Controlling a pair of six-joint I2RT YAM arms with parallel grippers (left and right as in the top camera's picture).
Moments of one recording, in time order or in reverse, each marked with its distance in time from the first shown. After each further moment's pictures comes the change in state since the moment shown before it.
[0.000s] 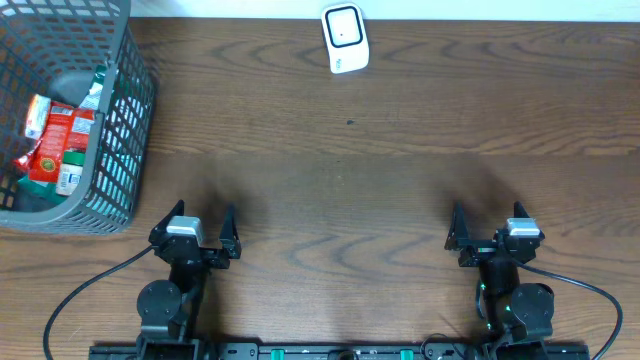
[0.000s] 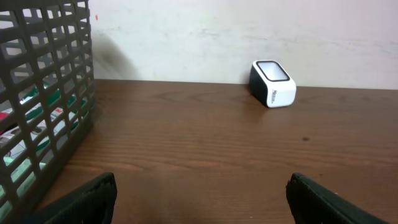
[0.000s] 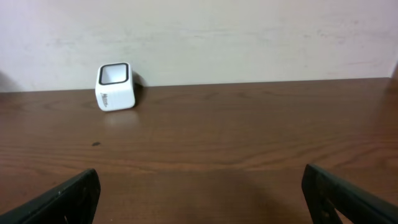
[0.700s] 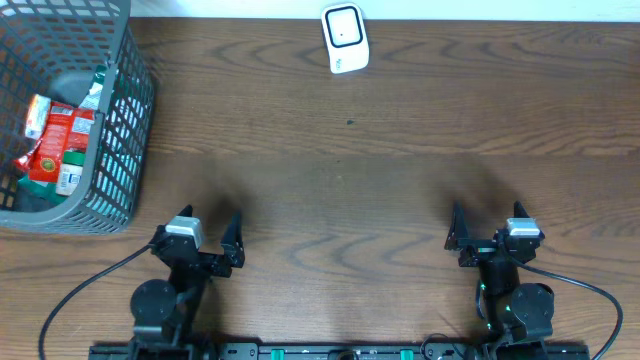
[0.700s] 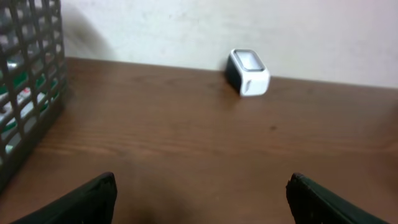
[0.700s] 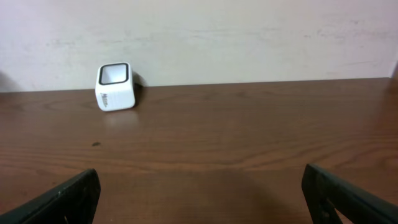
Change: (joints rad) left arm 0.000 0.011 0.138 -0.193 0.092 -0.085; right arm 0.000 0.000 0.000 0.000 0.000 0.000
